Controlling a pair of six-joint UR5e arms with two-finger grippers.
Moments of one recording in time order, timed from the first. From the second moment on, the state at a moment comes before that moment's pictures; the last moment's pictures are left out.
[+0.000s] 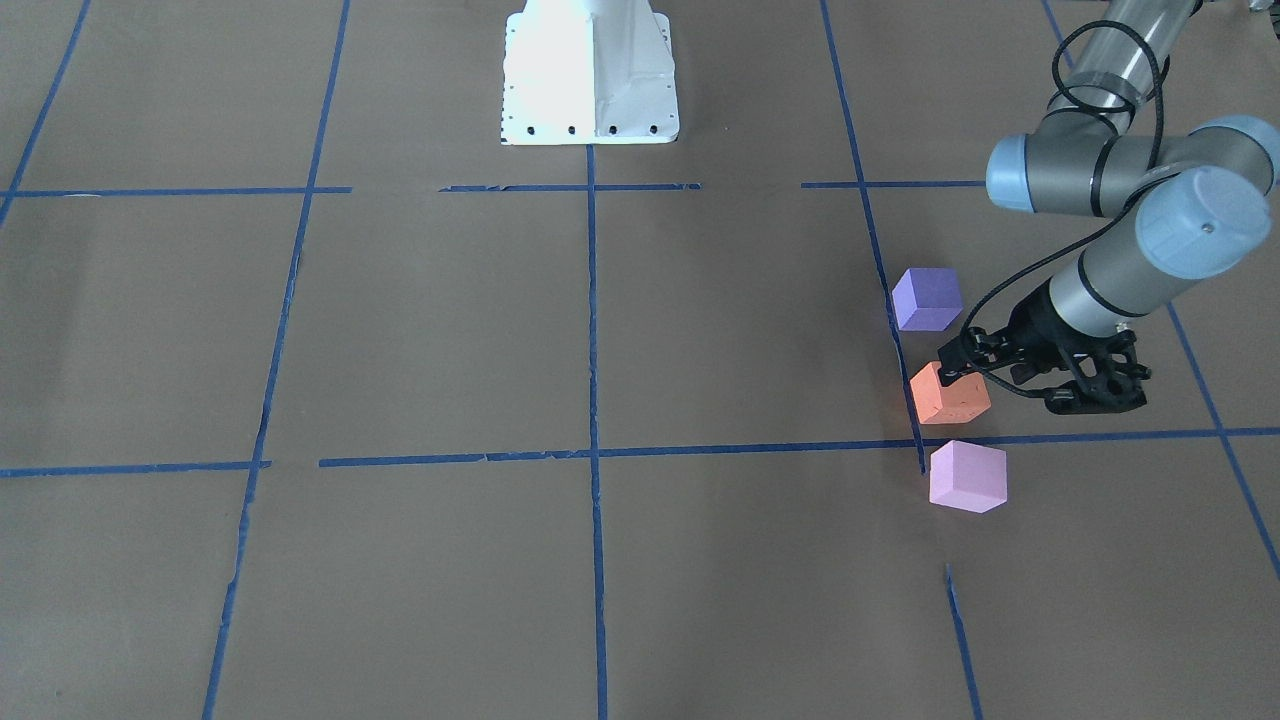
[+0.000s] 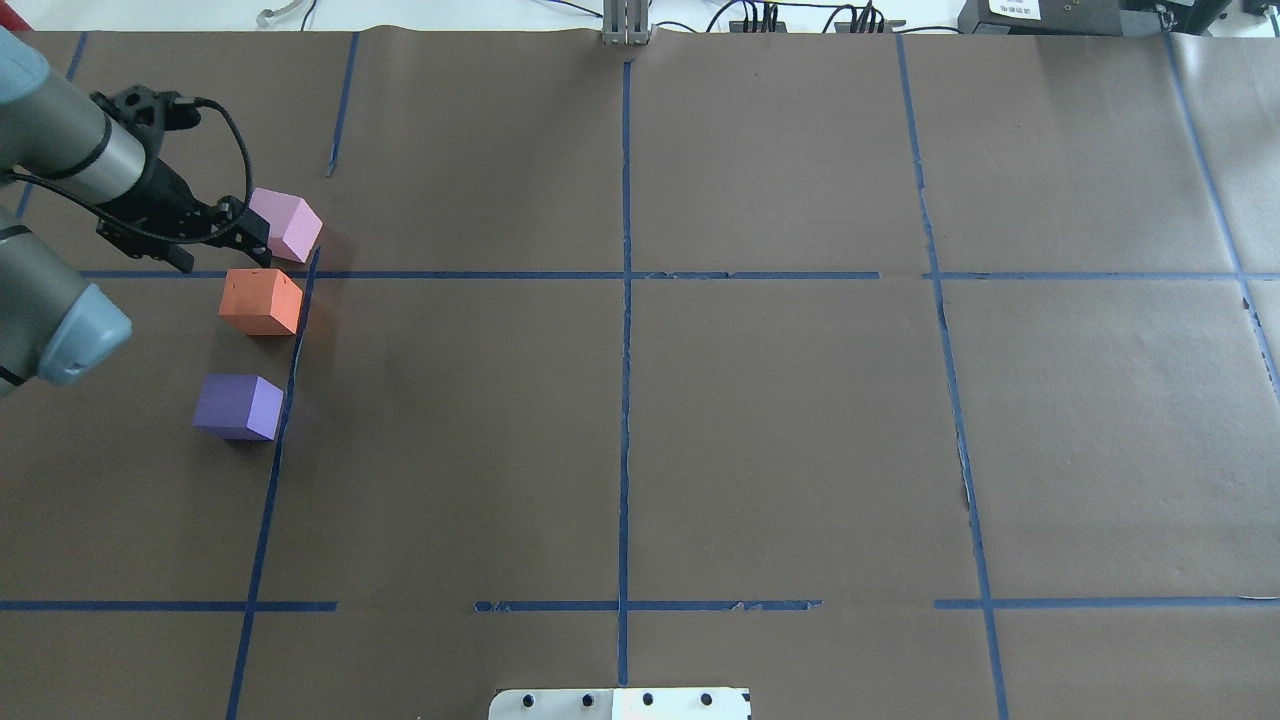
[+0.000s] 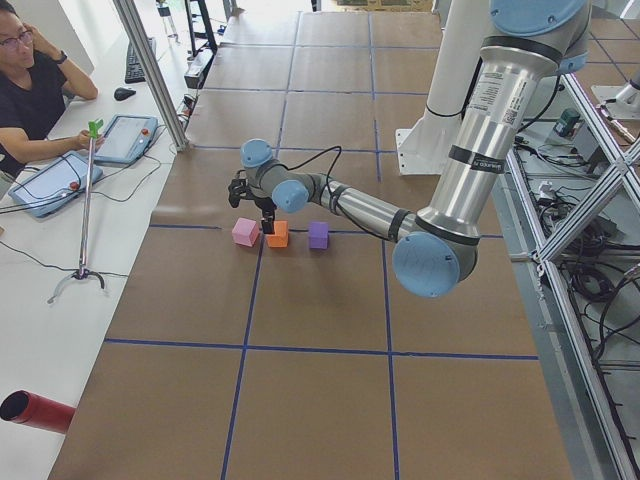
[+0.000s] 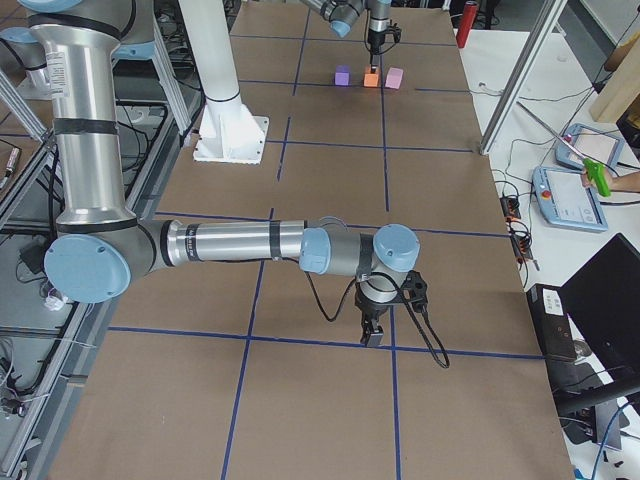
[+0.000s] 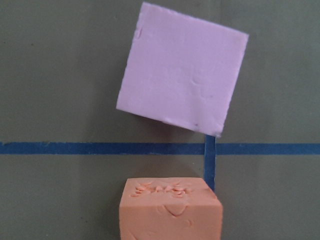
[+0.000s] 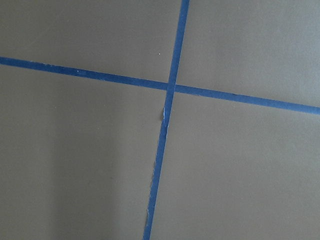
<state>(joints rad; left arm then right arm) -1.03 -1.89 -1.60 -1.81 -2.28 -0.81 1.52 -1.53 1.60 -1.72 2.29 -0.16</state>
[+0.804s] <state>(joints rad) -1.45 -1.75 -1.81 -1.36 -2.29 -0.07 1.52 -1.53 1.60 -1.72 2.29 -0.16</state>
